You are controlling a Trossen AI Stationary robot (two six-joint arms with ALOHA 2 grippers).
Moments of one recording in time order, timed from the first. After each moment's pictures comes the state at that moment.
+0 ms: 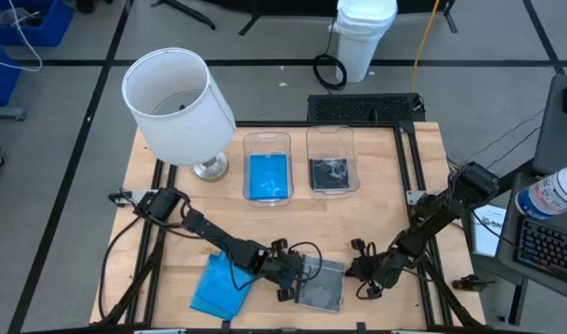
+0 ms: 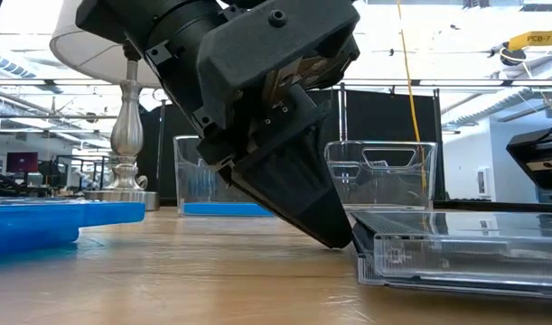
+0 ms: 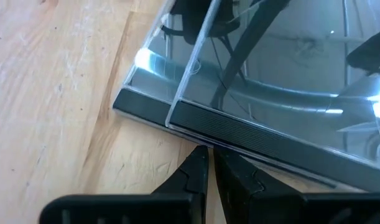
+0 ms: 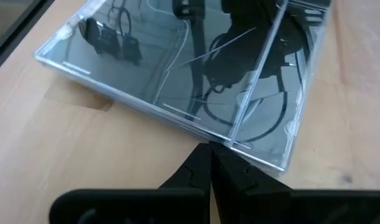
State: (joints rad) left arm -0.43 2.17 1.38 -0.07 -0.27 -0.50; right arm 0.79 1.61 0.44 0.35 0.42 0.43
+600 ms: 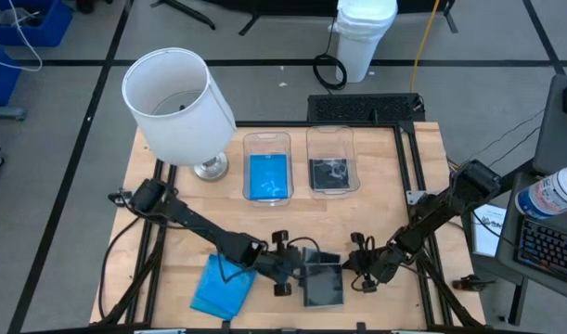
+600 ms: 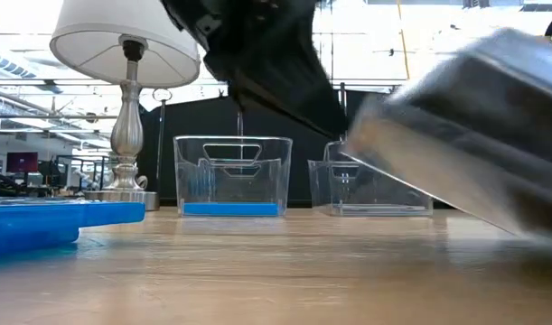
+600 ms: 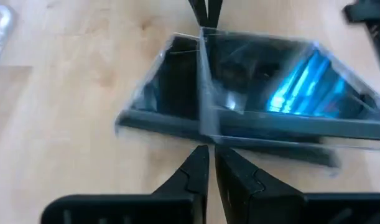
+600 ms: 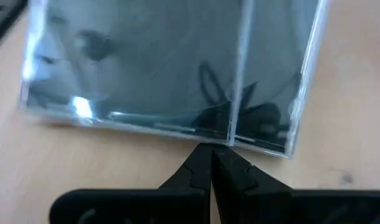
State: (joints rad) left arm -0.45 2.01 1.38 -0.20 -0.31 -0.35; right arm 0.77 1.57 0.42 0.35 0.42 0.50
